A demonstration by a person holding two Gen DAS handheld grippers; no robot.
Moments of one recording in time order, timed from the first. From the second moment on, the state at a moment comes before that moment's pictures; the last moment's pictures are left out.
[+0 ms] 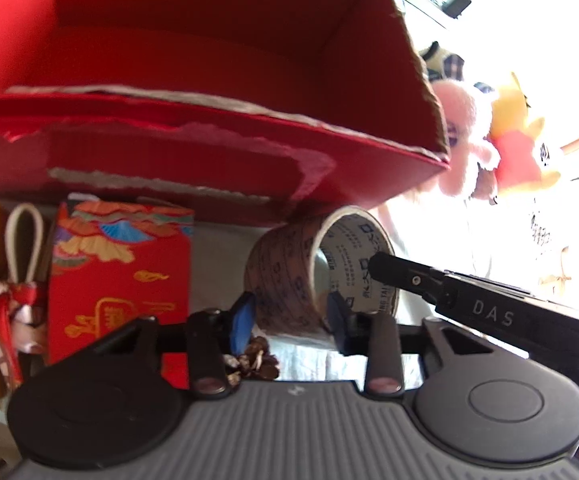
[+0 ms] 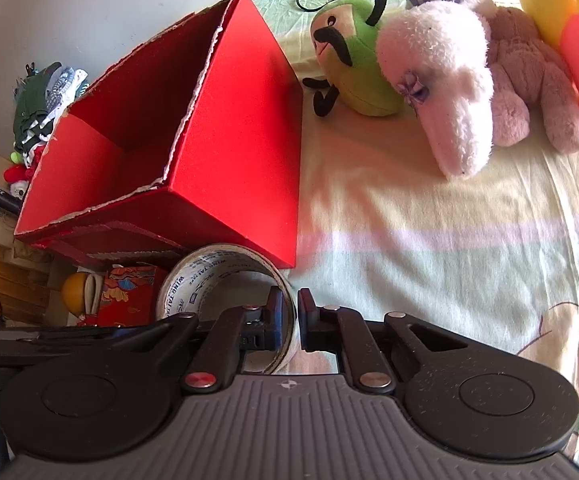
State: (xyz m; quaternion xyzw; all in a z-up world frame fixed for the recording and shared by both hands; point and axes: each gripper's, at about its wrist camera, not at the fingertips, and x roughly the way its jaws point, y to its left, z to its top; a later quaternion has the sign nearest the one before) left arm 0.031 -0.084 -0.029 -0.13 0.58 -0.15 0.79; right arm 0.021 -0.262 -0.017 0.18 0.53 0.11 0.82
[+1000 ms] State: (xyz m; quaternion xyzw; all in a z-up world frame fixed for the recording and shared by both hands) left arm 0.030 -0.176 0.074 0.02 0.43 -0.23 0.87; right arm 0.003 -0.325 0.079 0.17 0.36 0.09 0.91
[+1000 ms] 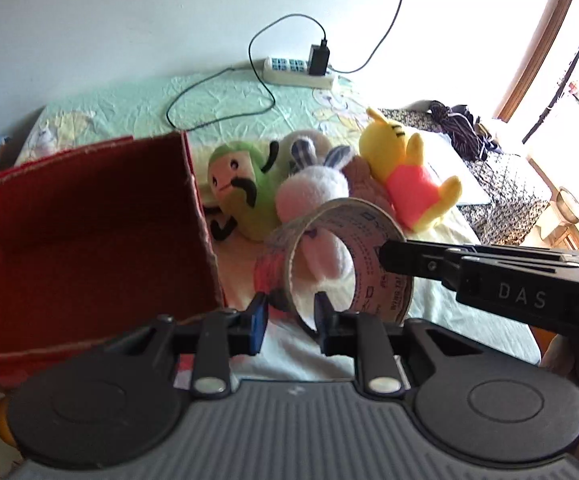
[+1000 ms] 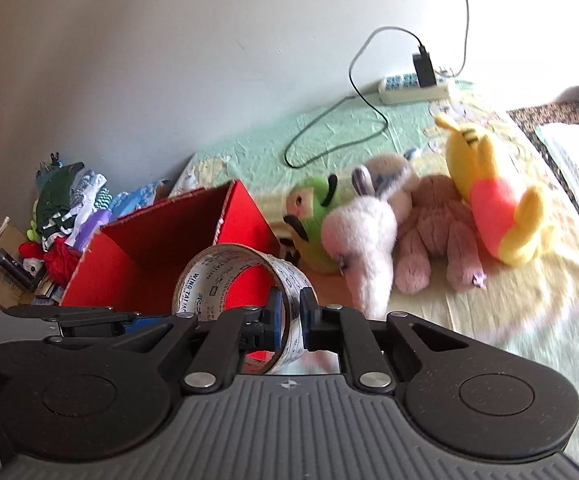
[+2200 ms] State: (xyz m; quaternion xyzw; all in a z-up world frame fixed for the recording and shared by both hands) left arm 0.210 -0.036 -0.028 -0.04 0.61 -0.21 0.76; right arm 0.170 -0.154 0.026 0.01 0.48 0.09 0.87
